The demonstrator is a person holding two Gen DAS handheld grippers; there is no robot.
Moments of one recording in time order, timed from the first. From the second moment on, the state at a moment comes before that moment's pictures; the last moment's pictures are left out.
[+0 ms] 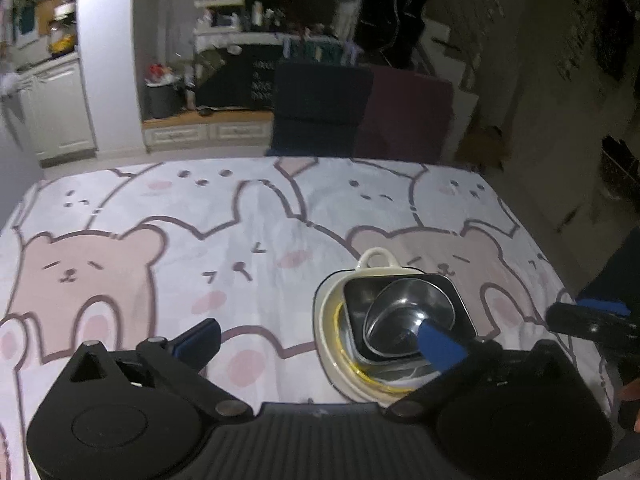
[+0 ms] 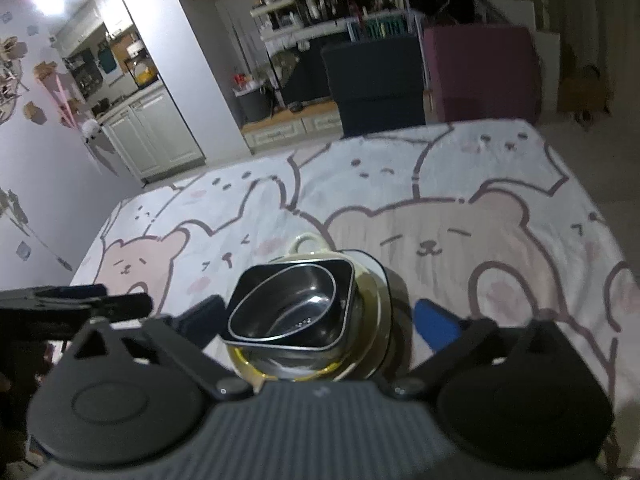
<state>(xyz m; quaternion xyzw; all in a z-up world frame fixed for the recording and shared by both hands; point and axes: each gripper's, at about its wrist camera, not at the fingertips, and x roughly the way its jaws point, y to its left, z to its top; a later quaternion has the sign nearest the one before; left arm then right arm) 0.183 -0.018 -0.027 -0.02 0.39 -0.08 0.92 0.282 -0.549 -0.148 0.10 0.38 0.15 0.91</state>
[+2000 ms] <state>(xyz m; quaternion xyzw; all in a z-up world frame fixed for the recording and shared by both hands) -0.030 -0.024 -0.058 0.03 0.24 -0.02 0.97 0.076 -0.549 -0.181 0.00 0.19 0.11 0.98</state>
